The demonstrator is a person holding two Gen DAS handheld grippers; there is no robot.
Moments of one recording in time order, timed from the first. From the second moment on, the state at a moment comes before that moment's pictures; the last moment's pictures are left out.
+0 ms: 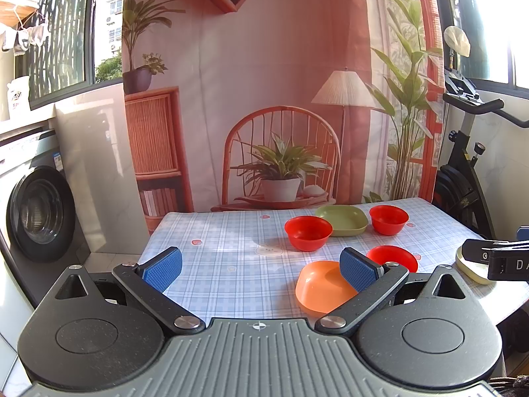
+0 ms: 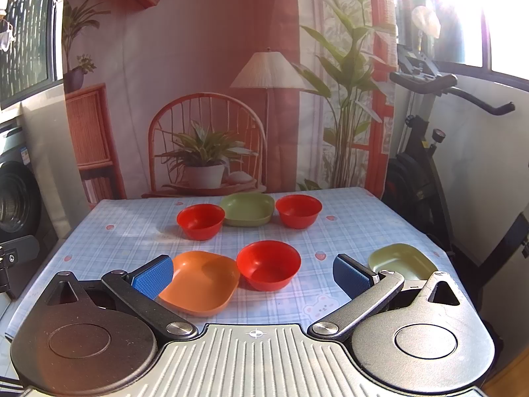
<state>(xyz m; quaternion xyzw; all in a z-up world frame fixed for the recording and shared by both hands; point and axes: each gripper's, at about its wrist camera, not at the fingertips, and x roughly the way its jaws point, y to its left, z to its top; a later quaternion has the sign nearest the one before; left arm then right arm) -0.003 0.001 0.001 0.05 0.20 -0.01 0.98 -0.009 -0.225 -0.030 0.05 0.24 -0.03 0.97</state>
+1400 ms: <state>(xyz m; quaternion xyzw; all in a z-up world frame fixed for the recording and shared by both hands) 0.009 0.001 0.001 0.05 0.22 -0.02 0.97 0.004 -0.233 -0.025 0.05 0.20 -0.01 0.98</state>
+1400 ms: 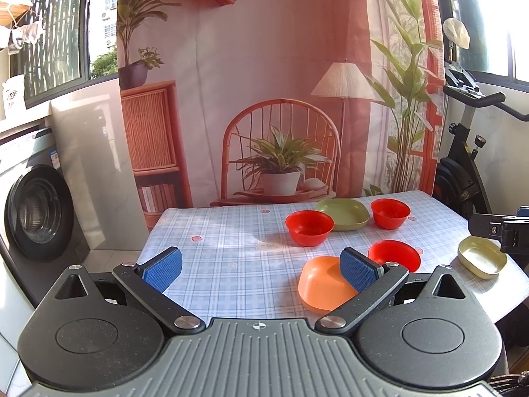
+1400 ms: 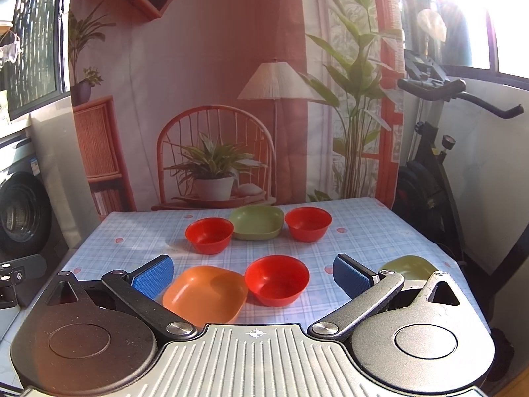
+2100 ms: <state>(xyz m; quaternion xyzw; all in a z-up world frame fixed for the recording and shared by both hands) 0.156 0.015 -0.009 0.04 0.26 -0.02 0.96 0.158 -0.278 -0.048 0.10 0.17 0.01 0.98</state>
